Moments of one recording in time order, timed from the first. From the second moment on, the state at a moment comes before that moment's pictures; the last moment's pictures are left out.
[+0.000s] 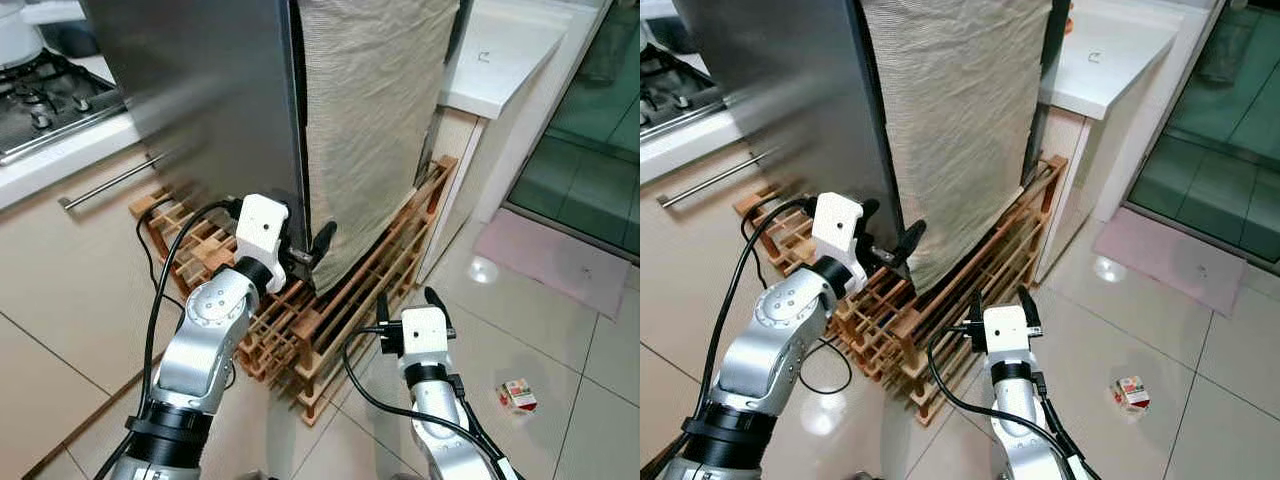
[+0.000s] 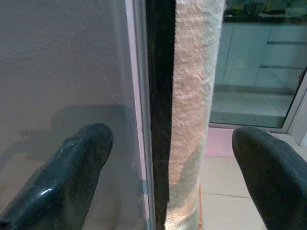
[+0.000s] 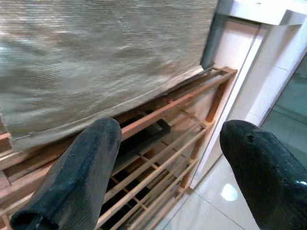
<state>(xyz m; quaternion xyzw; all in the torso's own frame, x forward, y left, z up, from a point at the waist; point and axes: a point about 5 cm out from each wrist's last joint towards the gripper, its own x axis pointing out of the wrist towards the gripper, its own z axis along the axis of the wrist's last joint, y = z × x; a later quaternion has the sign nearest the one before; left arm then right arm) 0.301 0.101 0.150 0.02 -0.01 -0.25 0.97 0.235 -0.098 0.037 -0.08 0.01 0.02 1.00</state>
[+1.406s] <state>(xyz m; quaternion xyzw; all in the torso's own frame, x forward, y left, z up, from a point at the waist) 0.324 0.063 0.131 0.02 0.03 -0.25 0.97 0.232 -0.099 0.034 -0.08 0.03 0.01 1.00</state>
